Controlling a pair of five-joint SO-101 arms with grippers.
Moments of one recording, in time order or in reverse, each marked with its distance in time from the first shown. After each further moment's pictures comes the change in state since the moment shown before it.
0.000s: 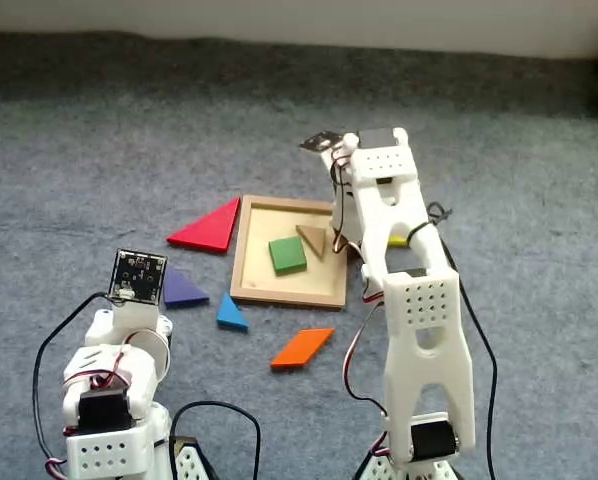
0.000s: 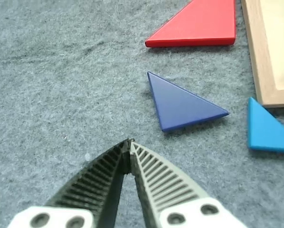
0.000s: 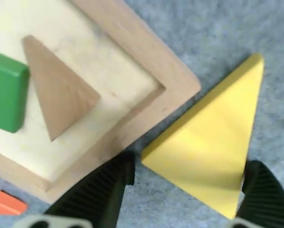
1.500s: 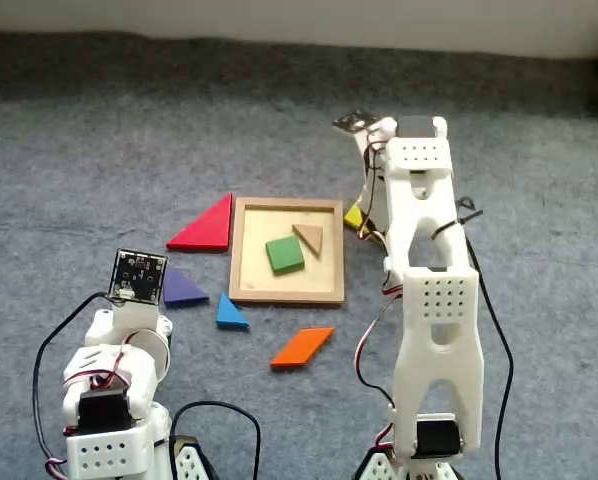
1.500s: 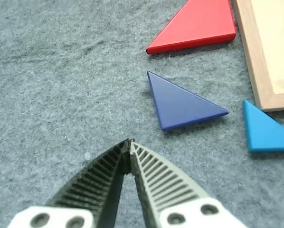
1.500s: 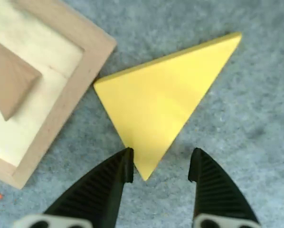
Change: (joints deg) left arm 0.0 0.0 0.0 0.0 0.0; right arm 6.9 0.1 -9.1 4.4 3.5
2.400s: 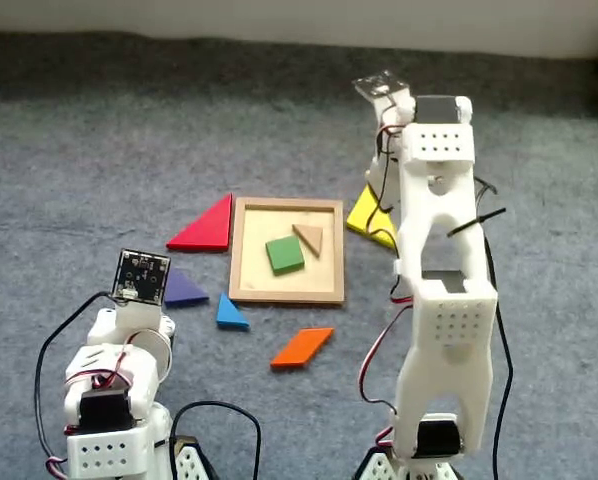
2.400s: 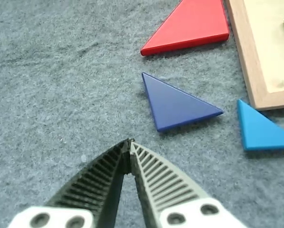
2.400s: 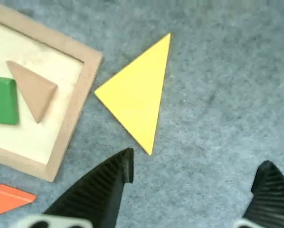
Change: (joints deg) left arm 1.4 0.0 0.0 0.0 0.0; right arm -0.1 -16.3 7.1 0.0 -10.7
